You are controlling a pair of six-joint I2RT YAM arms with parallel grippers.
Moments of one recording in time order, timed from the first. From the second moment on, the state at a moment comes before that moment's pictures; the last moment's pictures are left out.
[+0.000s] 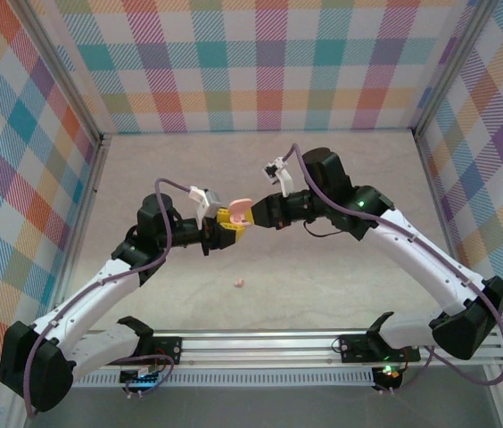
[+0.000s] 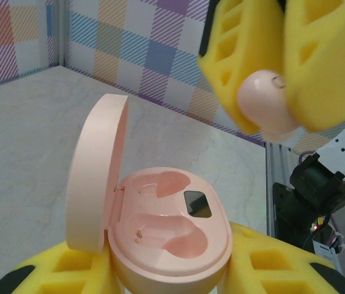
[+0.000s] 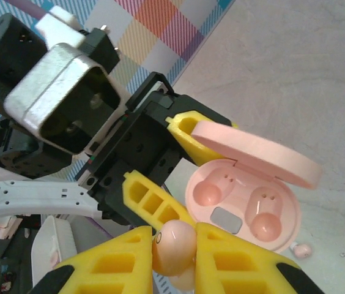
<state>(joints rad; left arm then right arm) -0.50 1.01 0.69 0.10 0.77 -0.08 0.74 1.32 1.36 -0.62 -0.62 0.46</state>
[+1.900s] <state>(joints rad) -0.51 0.97 0.68 0.10 0.79 -0.06 0.74 1.40 1.41 -0.71 -0.59 0.30</state>
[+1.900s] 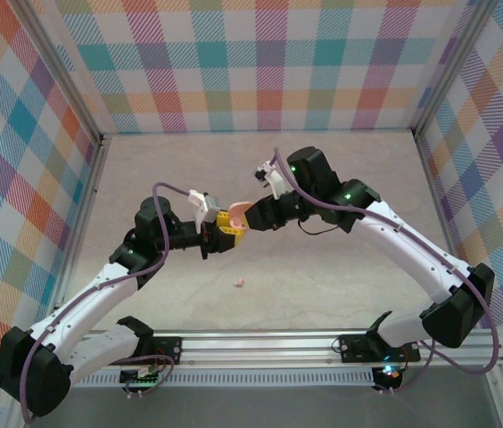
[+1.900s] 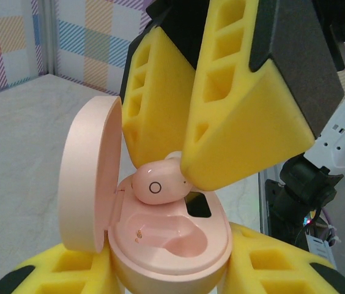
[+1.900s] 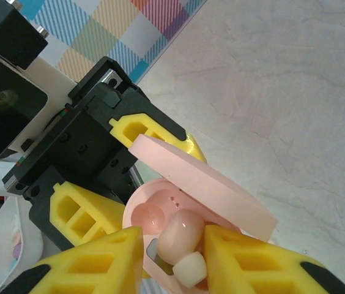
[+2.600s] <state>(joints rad) -0.51 0.96 0.68 0.10 0.79 -0.05 0.74 1.38 1.45 -0.76 -0.50 0.32</state>
